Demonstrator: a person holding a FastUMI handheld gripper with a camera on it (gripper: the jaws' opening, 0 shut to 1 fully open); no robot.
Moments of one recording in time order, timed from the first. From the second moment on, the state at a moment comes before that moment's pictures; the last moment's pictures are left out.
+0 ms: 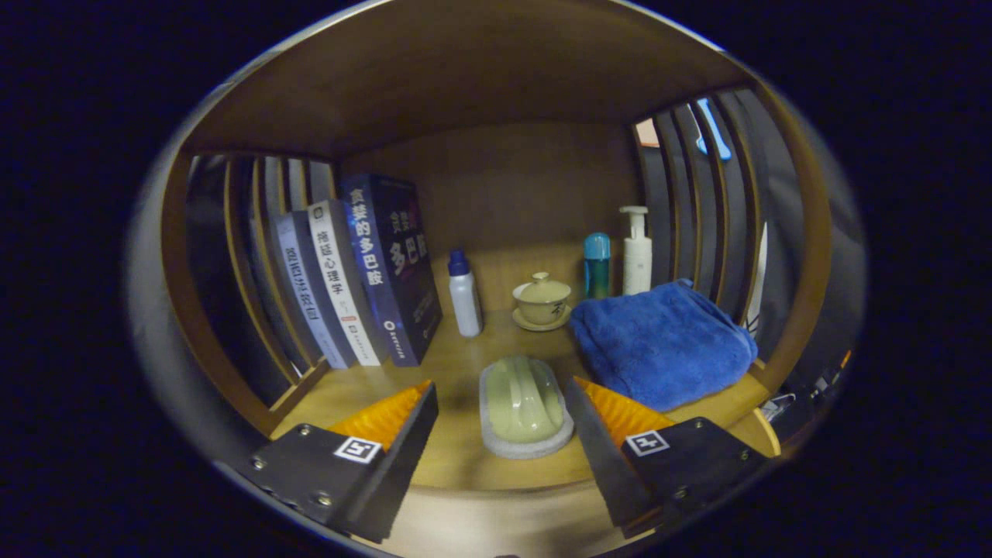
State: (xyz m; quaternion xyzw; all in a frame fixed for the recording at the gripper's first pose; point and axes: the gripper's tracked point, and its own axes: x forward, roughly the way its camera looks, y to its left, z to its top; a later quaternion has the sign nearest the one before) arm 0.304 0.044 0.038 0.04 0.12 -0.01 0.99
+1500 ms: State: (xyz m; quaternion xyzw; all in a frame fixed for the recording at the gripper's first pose) arm 0.025 0.028 0.027 0.00 0.02 0.01 1.00
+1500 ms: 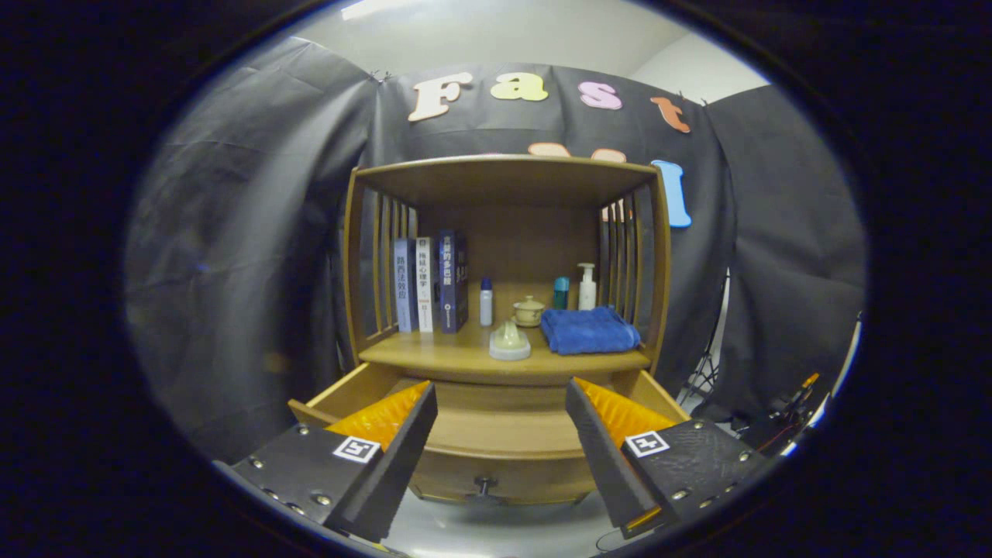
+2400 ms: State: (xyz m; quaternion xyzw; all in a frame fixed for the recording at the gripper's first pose) arm 0.038 0.021 -0.120 -0.01 0.08 0.02 1.00
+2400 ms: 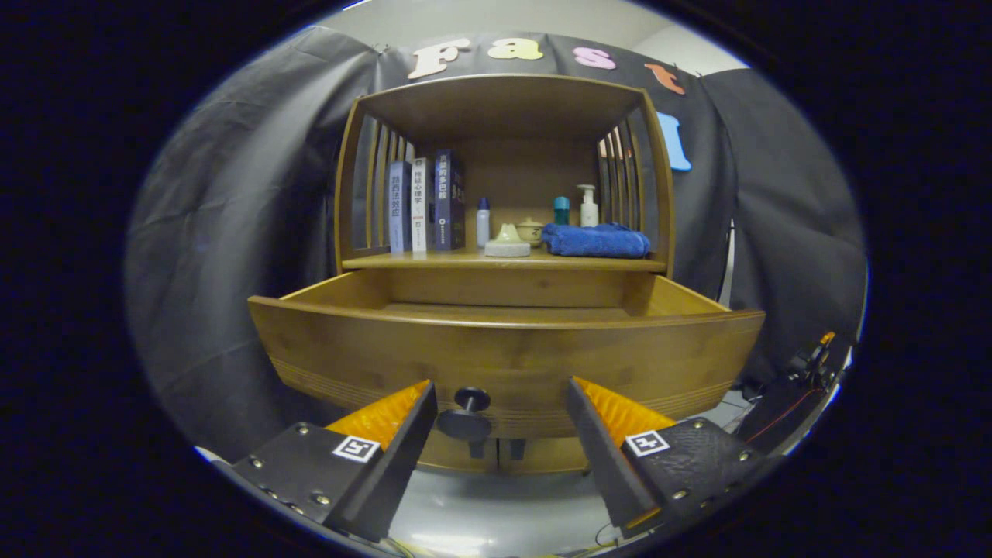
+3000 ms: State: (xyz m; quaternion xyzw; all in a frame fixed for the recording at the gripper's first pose) arm 0.066 0.049 -0.132 -0.03 0.07 -0.01 1.00
